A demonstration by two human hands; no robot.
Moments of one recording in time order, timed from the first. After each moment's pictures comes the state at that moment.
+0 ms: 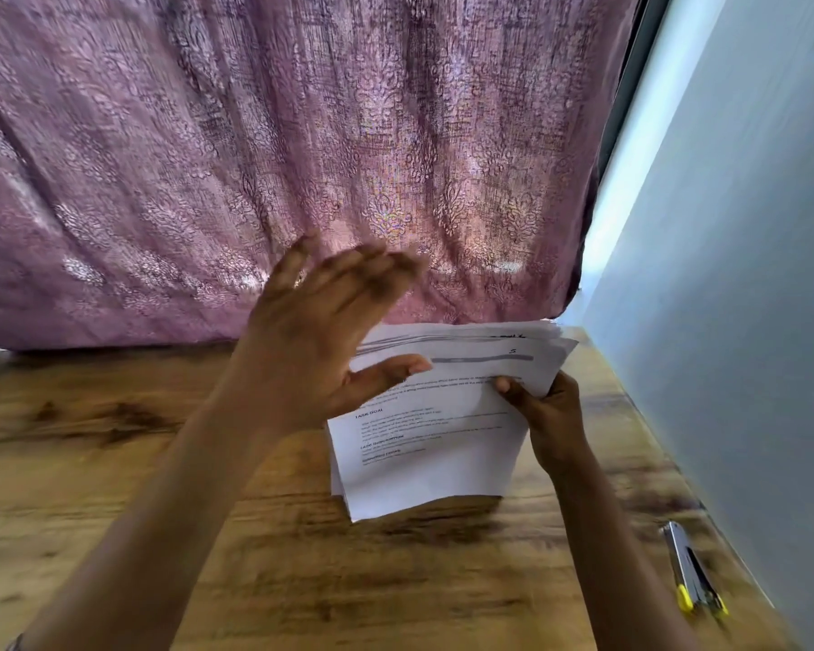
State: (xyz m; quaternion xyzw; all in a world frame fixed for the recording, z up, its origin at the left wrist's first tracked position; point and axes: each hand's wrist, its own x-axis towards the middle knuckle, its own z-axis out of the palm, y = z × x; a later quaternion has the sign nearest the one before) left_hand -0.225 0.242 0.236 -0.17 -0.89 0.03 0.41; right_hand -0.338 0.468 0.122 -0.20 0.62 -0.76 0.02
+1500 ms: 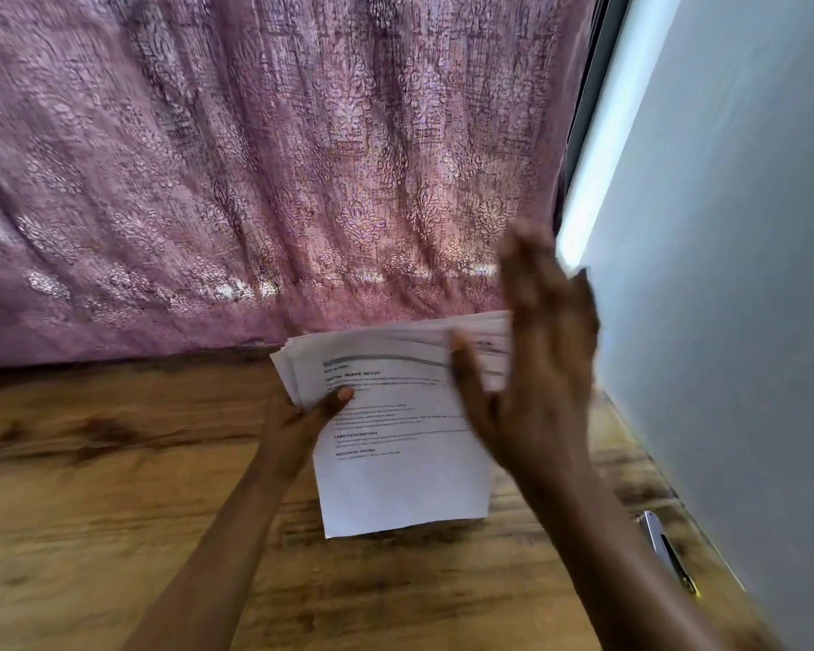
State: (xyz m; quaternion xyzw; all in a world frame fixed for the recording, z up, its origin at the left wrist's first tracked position) left_hand -0.239 0.246 0.110 0.07 -0.62 -0.75 0.23; right_hand -0.272 0.453 0.223 -0.33 0.75 -0.32 -0.47
